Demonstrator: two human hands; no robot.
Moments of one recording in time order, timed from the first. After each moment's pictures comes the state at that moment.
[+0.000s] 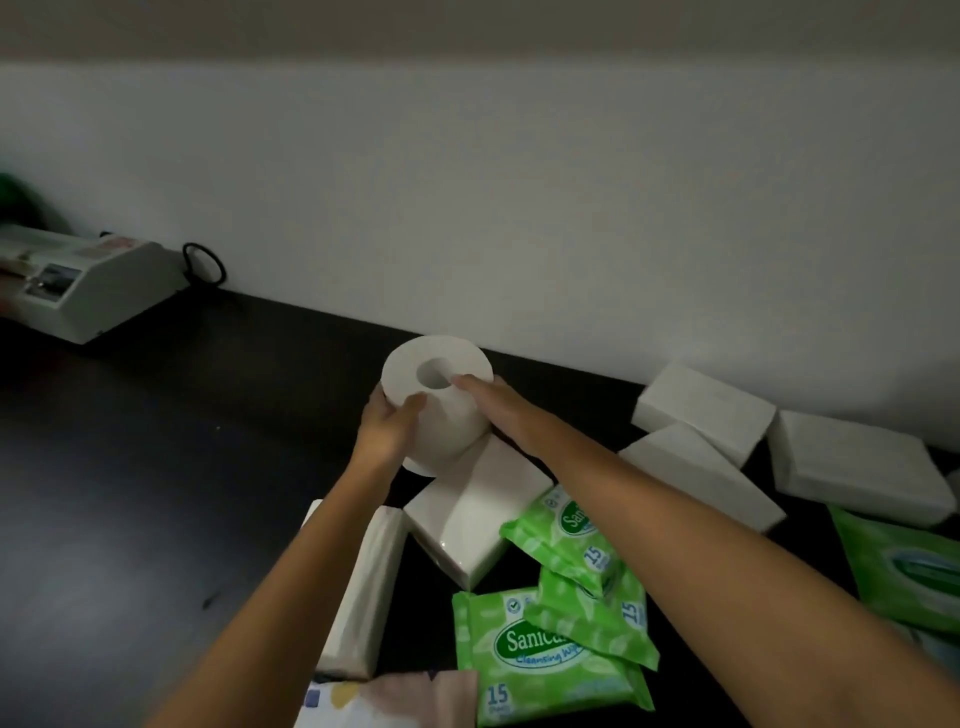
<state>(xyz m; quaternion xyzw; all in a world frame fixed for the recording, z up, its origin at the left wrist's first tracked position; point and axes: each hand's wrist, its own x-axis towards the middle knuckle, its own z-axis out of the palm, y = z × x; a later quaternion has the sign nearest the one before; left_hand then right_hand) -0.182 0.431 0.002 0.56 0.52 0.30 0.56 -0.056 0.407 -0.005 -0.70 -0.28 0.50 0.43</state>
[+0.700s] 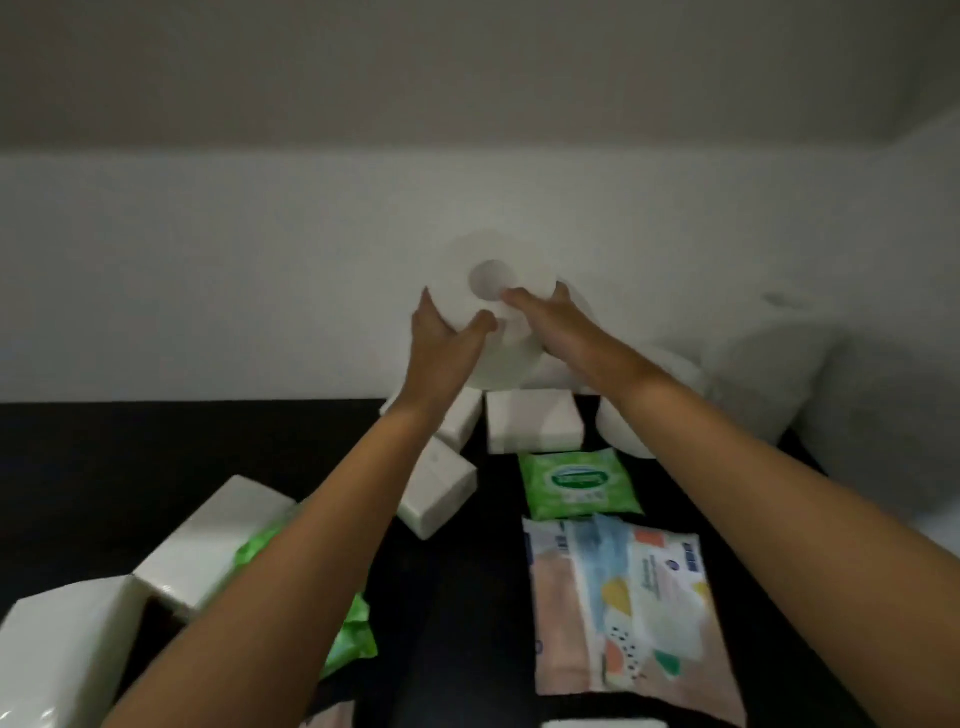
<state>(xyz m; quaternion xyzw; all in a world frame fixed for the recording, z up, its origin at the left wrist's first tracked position) 0.014 0.224 0.105 0.69 0.18 0.34 0.62 0.107 0.148 0.124 -0.75 -0.20 0.20 0.60</state>
